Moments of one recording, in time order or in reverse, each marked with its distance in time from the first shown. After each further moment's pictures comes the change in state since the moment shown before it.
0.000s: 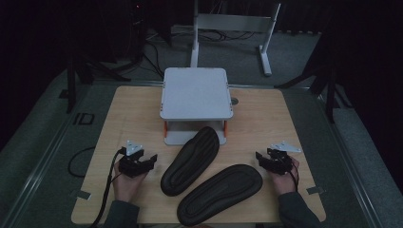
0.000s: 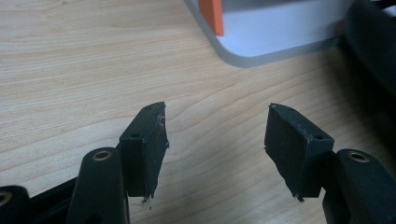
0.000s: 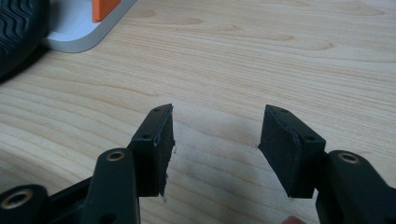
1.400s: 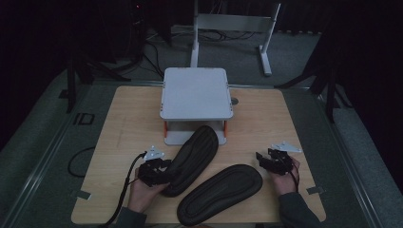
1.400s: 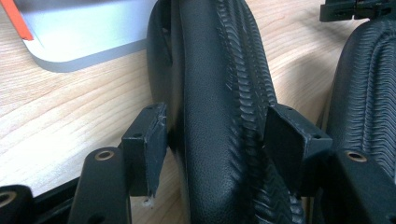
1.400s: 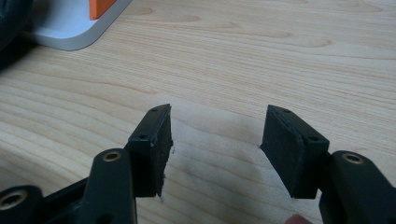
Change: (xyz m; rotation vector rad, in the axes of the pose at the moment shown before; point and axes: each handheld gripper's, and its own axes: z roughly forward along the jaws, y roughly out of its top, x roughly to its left) left arm -0.069 0.013 -0.011 0.078 -0.328 0.057; right arm -0.002 -0.001 0.000 0.004 -0.001 0.001
